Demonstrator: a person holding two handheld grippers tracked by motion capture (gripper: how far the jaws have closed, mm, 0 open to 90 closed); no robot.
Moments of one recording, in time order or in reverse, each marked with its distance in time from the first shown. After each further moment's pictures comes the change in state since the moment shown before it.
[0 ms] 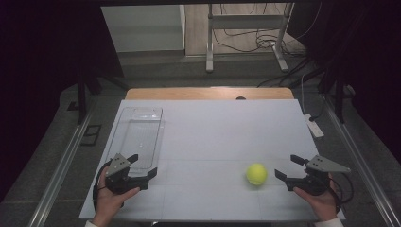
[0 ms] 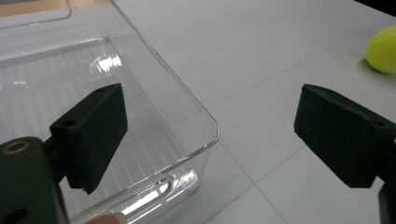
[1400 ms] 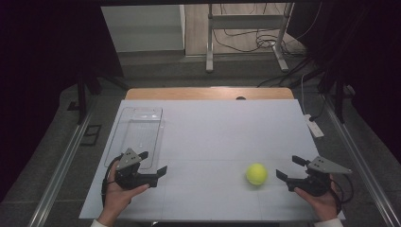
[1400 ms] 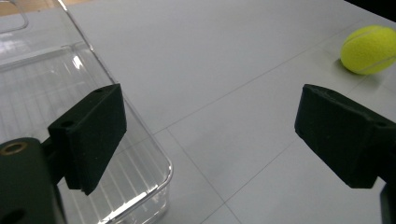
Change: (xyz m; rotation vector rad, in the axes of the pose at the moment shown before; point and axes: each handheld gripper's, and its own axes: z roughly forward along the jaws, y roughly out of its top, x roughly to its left) left arm -0.019 0.025 0.014 0.048 -0.067 0.028; right arm -0.003 -0.005 -0.002 -0.004 -0.017 0.013
